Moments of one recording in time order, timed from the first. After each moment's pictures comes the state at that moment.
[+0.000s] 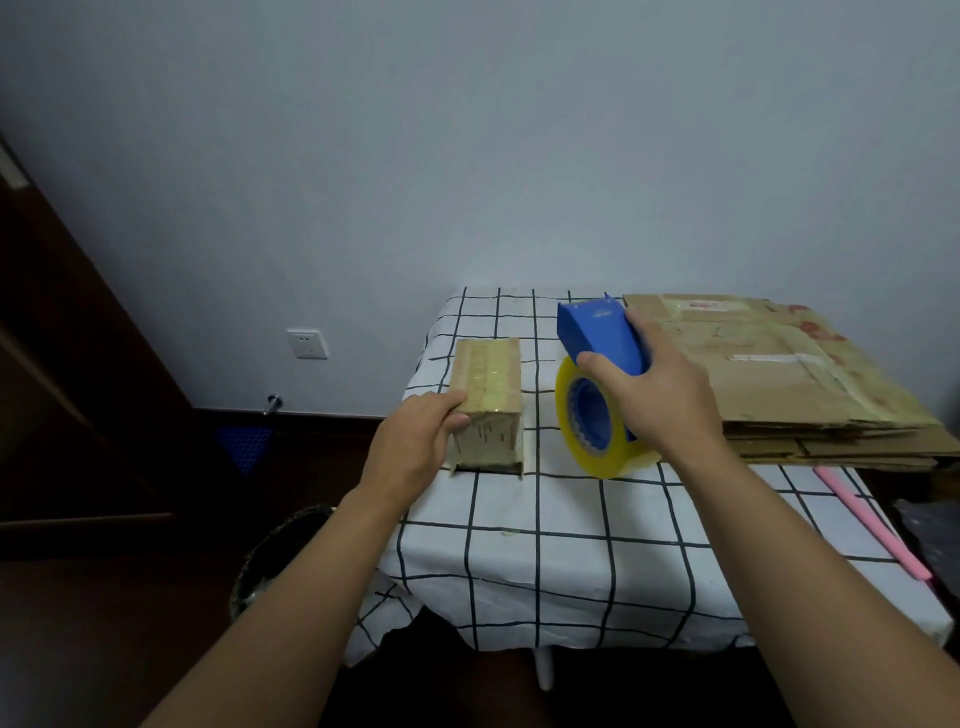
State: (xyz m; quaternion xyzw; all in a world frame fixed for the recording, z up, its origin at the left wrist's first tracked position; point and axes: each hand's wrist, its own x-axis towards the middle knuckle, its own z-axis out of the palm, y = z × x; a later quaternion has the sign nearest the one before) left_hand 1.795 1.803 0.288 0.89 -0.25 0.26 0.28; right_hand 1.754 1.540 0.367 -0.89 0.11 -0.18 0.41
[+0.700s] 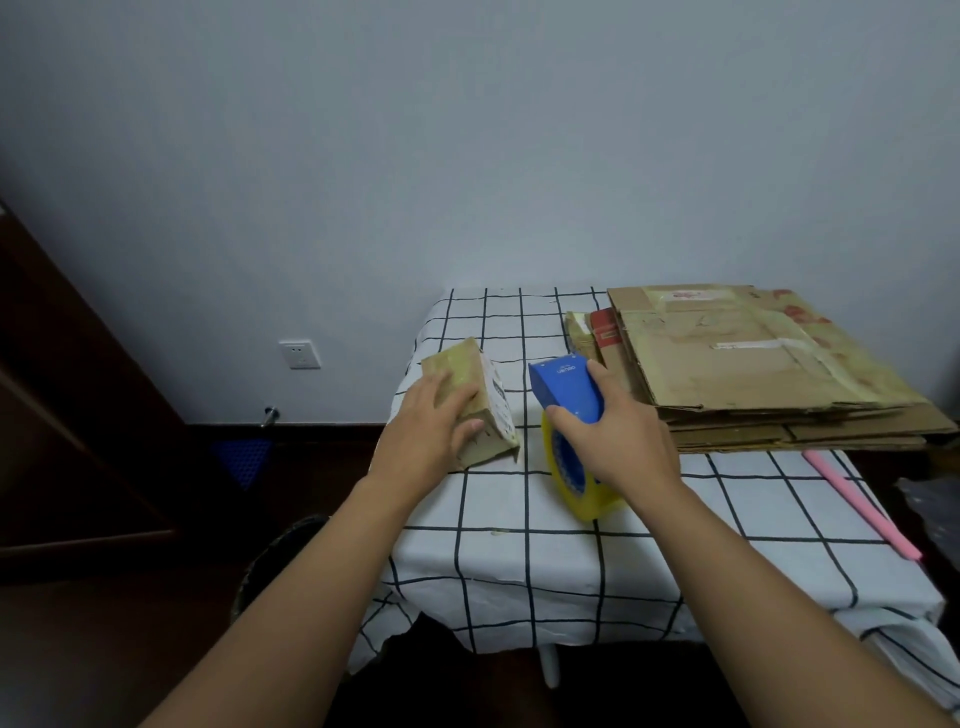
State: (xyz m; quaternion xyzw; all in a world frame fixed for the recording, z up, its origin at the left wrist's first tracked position) left_hand 1.803 1.773 0.301 0.95 -0.21 0.12 0.18; right_hand 1.749 1.546 0.314 -0.93 0.15 -0.10 0.32
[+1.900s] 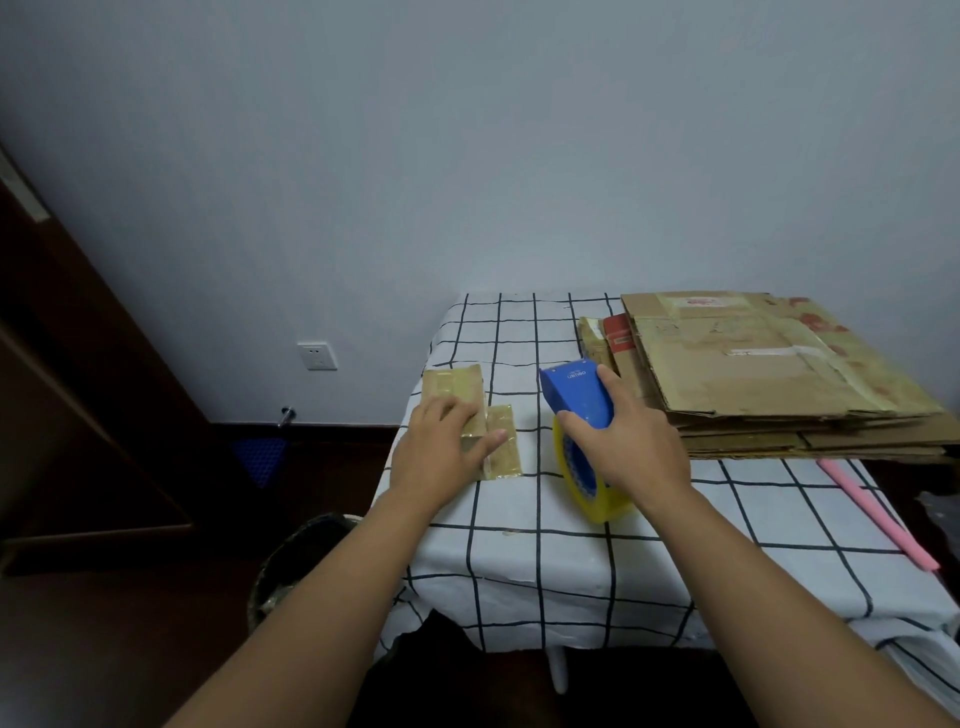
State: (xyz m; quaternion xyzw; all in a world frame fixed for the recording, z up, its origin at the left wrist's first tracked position) left_hand 1.793 1.773 0.285 0.96 -0.10 0.11 0.21; right_hand 1.749 1.548 0.312 -0.94 0.14 -0.11 0.30
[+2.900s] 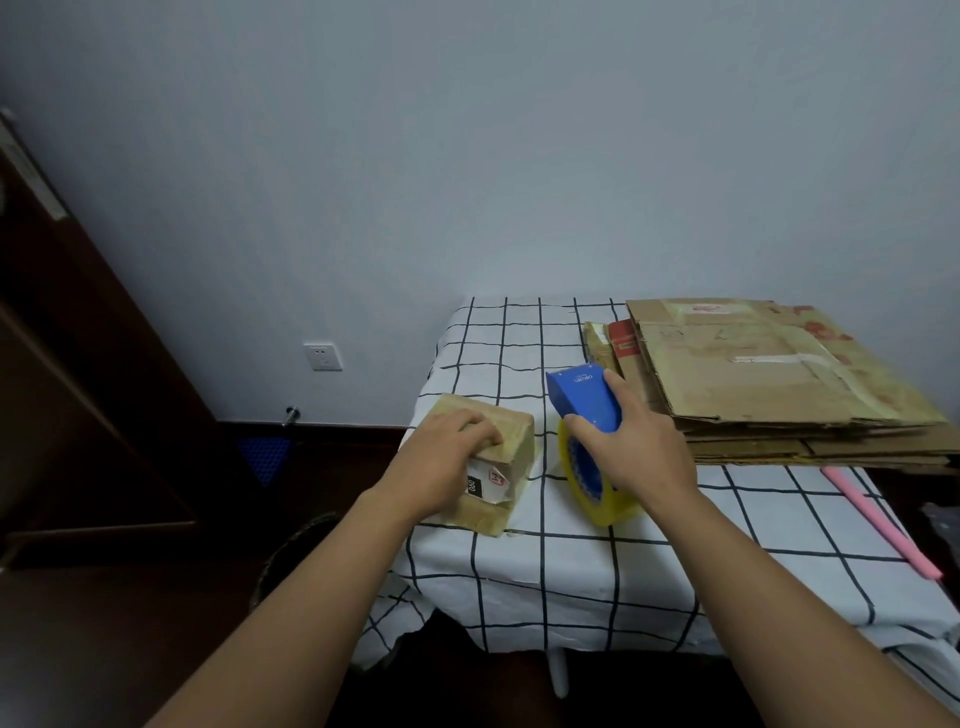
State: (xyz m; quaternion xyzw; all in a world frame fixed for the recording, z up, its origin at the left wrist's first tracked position) left_hand 1.783 1.790 0.305 0.94 -0.30 0.06 0.14; right_hand 1.747 1.545 0.312 -0.94 0.13 -0.10 0.31
